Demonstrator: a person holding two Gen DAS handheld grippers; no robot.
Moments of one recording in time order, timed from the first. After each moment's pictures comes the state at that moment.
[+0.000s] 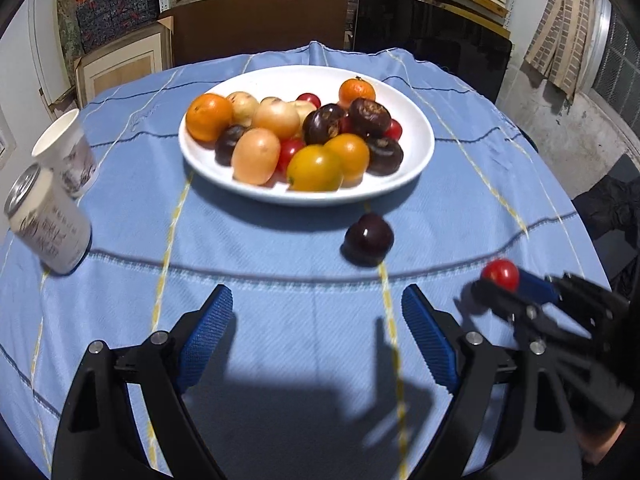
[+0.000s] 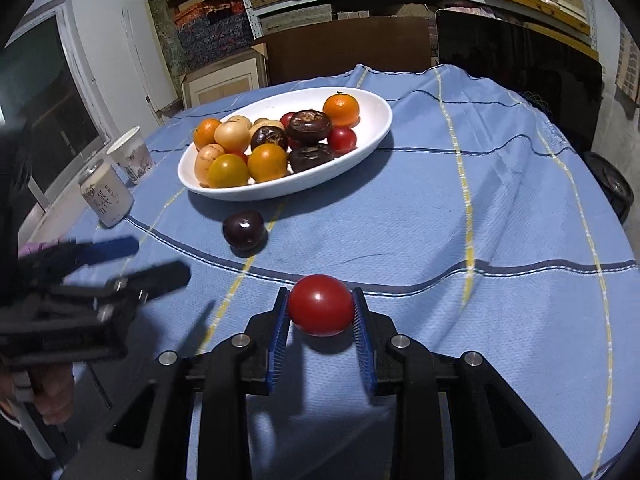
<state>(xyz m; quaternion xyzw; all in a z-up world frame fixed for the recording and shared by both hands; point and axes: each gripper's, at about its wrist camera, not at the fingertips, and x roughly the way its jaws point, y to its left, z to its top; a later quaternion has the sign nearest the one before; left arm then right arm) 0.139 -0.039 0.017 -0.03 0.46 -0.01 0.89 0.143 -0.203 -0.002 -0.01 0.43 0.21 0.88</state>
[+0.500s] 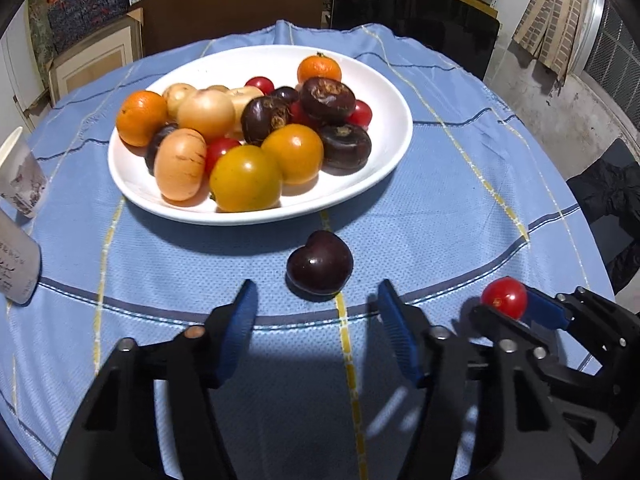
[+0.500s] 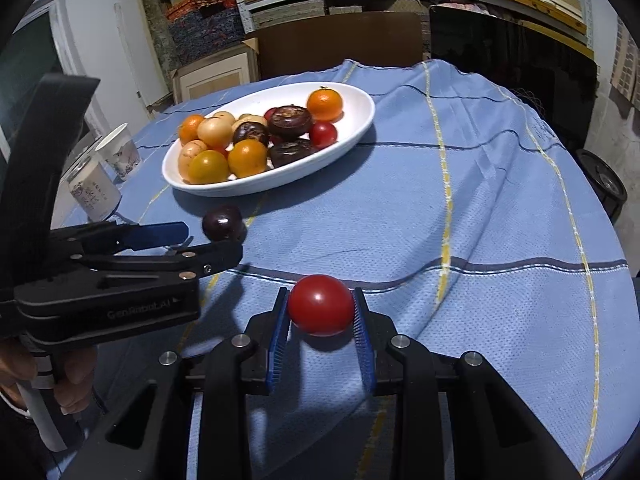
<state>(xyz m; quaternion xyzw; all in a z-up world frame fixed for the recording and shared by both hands) 0.180 -0.068 -0.005 -0.02 0.49 -0.05 0.87 0.148 -0.213 -0.003 -0.01 0.44 0.19 0.88</state>
